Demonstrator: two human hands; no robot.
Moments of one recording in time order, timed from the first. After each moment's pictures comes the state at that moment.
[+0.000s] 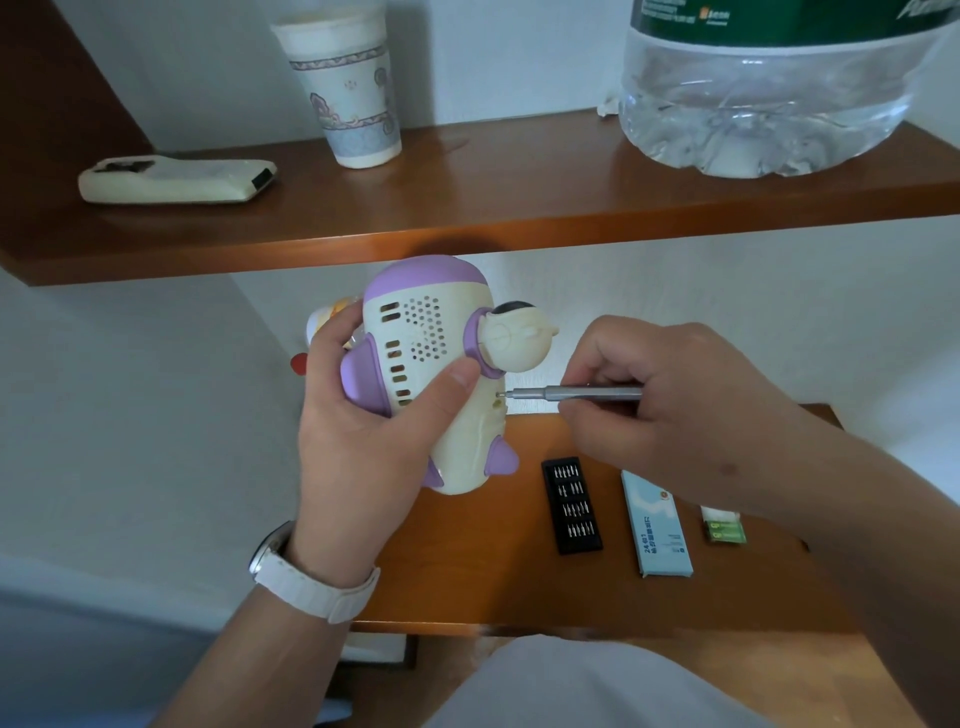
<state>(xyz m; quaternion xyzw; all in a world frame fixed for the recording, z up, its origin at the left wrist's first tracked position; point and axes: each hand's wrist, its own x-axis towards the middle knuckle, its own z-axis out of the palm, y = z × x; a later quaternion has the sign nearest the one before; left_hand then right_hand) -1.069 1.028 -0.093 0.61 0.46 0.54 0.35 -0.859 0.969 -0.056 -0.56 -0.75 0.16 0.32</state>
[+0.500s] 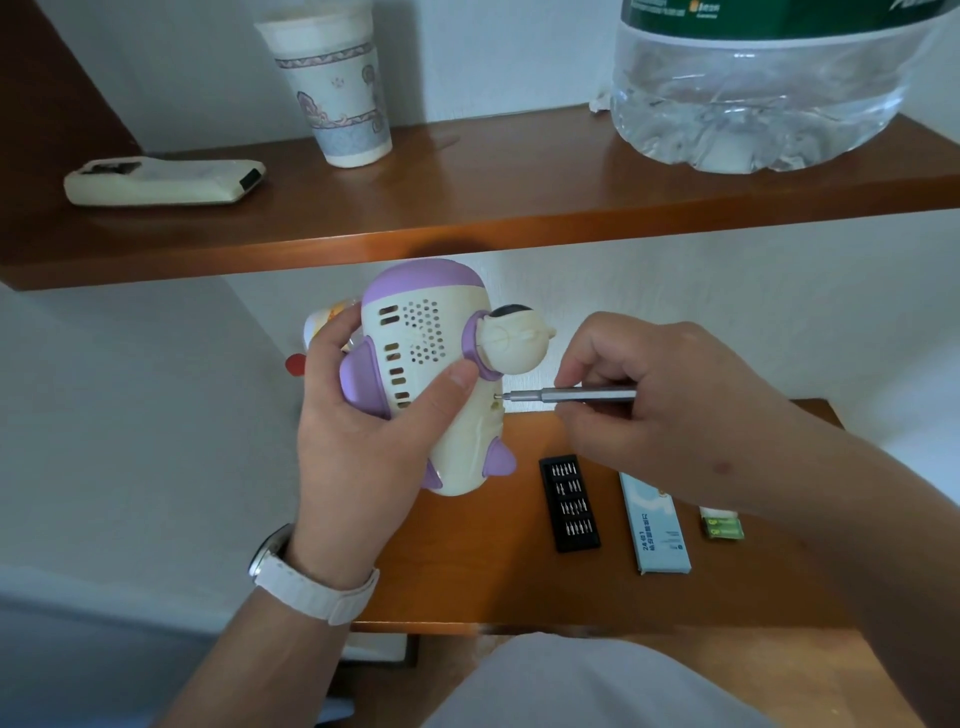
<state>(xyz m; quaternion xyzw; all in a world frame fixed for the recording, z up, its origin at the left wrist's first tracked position) -1.065 1.028 -0.095 0.61 0.47 0.53 0.35 -0.857 0.969 -0.057 -0.57 -0.74 0.18 0.31</state>
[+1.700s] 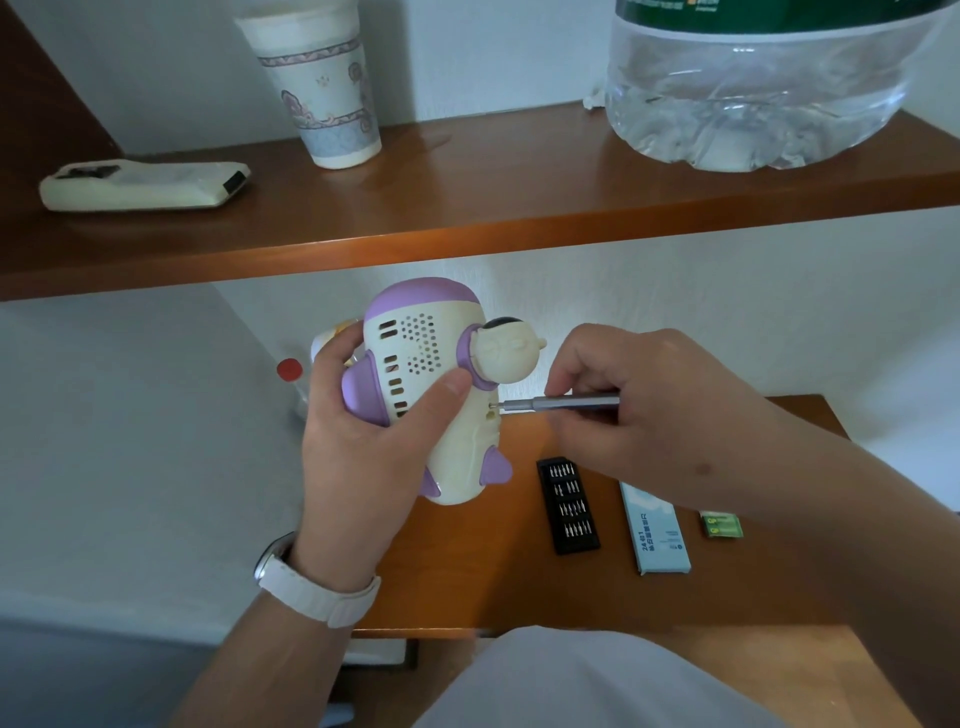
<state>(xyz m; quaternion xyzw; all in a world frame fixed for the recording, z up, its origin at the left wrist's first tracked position) -1.064 1.040 -0.108 0.59 0.51 0.50 0.38 -0.859 0.978 -0.063 -0.59 -0.74 0.16 0.28</state>
